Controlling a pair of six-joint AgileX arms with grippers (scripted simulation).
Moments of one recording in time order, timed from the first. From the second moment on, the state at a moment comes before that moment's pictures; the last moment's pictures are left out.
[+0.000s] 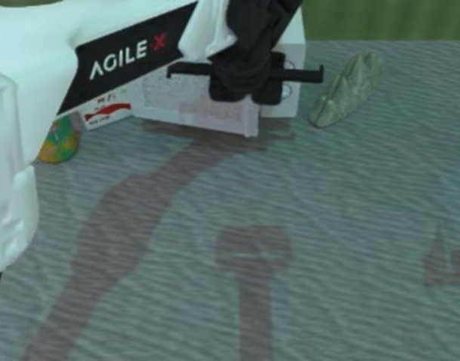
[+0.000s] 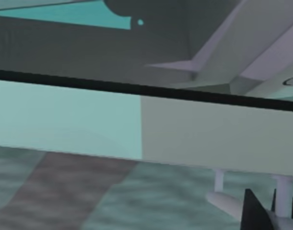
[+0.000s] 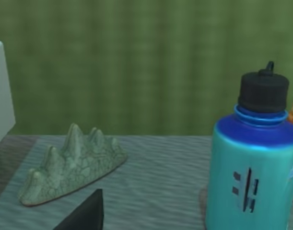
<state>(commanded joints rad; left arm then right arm) -0.66 2.20 1.92 -0.82 -0.25 -0.46 0.00 0.00 0.00 0.00 0.00 0.00</state>
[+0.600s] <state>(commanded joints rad) -0.66 2.17 1.88 -0.80 -0.24 -0.43 0.00 0.00 0.00 0.00 0.00 0.00</state>
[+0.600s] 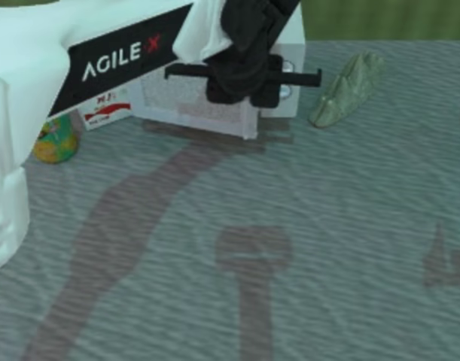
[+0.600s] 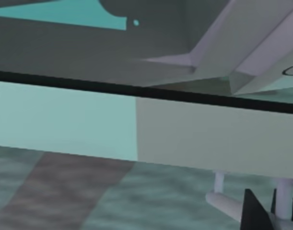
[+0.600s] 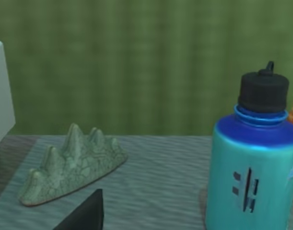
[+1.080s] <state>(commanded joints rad) -0.66 2.17 1.88 -0.80 -0.24 -0.43 0.00 0.00 0.00 0.00 0.00 0.00</state>
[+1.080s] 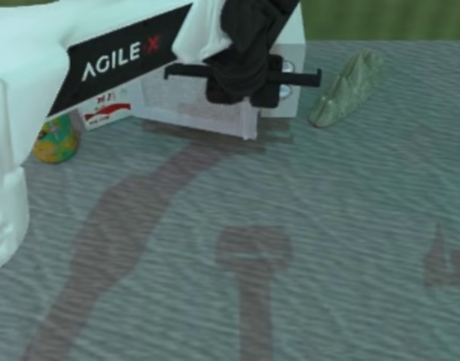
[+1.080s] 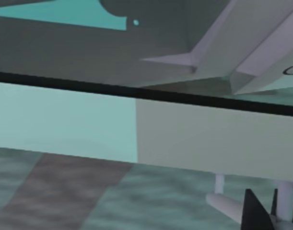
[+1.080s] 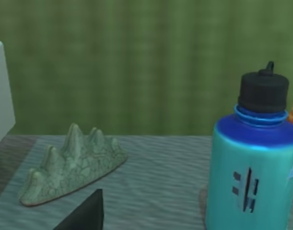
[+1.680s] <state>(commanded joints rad) -0.66 2.17 1.89 -0.80 -0.23 -0.44 0.00 0.00 0.00 0.00 0.00 0.00</state>
